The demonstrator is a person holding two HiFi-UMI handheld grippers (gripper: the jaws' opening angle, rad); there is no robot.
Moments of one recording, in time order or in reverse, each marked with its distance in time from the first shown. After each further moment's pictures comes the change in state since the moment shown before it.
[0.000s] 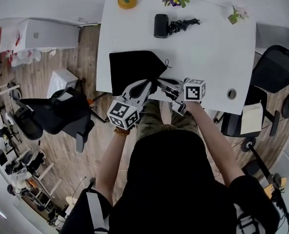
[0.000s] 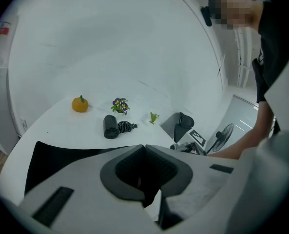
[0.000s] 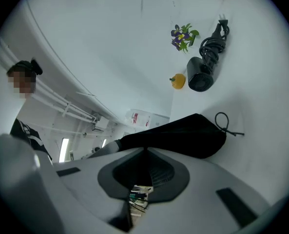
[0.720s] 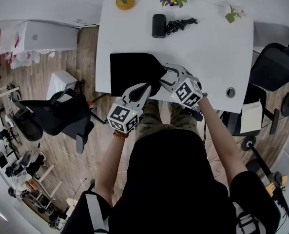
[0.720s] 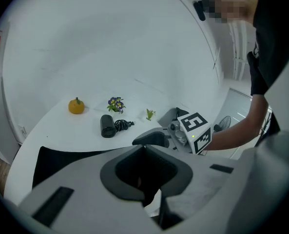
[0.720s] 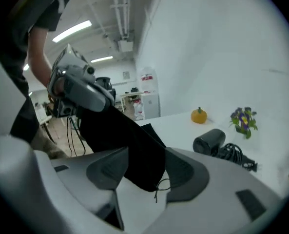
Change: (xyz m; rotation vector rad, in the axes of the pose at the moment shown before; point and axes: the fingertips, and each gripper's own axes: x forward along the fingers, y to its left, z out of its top) left arm -0.009 -0.014 -0.005 0.066 0.039 -0.011; right arm -0.005 -0.015 0.014 -1.139 0.400 -0.409
